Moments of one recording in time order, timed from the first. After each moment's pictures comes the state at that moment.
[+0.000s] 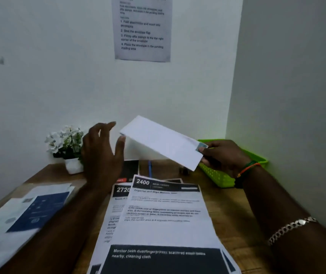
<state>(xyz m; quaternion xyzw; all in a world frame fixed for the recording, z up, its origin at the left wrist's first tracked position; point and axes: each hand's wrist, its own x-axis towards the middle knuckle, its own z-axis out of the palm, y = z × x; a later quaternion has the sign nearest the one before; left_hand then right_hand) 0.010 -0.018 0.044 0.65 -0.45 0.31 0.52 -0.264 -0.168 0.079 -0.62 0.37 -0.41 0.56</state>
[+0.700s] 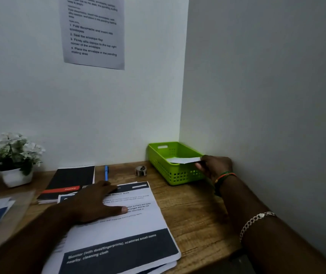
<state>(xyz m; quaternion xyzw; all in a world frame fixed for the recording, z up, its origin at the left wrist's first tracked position) -0.028 -0.037 -0.005 0.71 -0.70 -0.06 0.08 -0.368 -0.194 0.056 -0.35 0.44 -0.63 0.54</state>
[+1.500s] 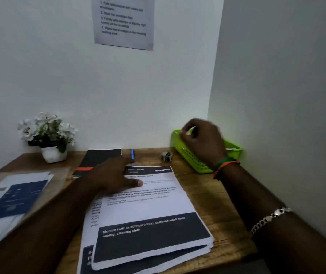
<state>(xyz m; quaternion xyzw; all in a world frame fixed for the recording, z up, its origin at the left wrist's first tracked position) -0.004 -0.042 0.005 0.73 -0.66 -0.04 0.15 -0.275 -0.127 0.085 -0.78 0.40 -0.49 0.06</state>
